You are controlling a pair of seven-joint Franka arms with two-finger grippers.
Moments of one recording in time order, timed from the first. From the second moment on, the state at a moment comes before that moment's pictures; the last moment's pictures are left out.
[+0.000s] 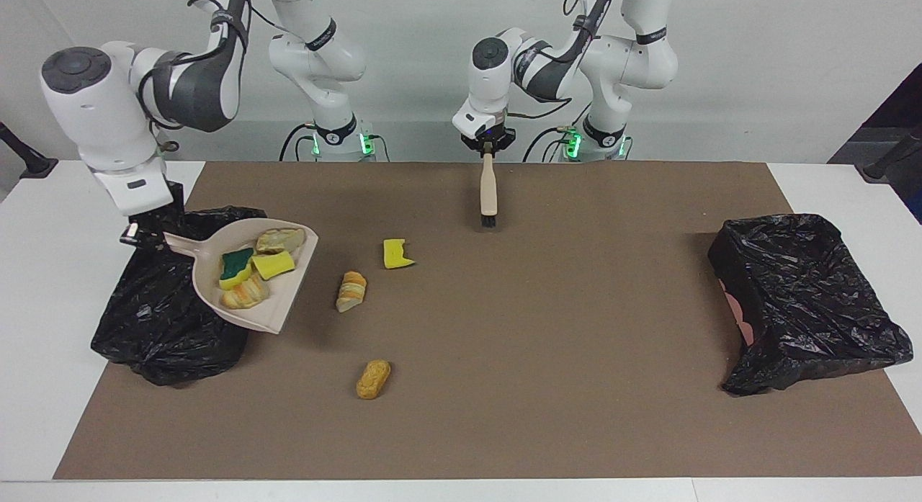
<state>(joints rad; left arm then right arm) -0.44 -0.21 -0.63 -2.44 -0.34 2.09 -0.77 -0.25 0.13 -0.01 -1.67 -0.26 1.88 -1.58</state>
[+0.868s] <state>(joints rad) -0.44 -0.21 -0.63 -2.49 -0.35 2.14 -0.76 -0.35 0.12 0.00 -1.68 -0.71 1.96 -1.47</state>
